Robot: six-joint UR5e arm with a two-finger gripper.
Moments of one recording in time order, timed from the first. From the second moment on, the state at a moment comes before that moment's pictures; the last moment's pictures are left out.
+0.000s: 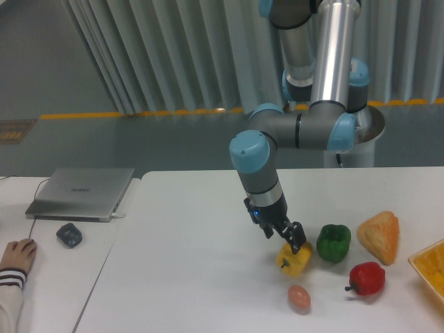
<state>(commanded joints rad) 2.00 -2.00 -1.52 -1.18 1.73 0.51</state>
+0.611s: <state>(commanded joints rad) 2.01 -1.93 -1.49 -1.18 1.79 0.75</state>
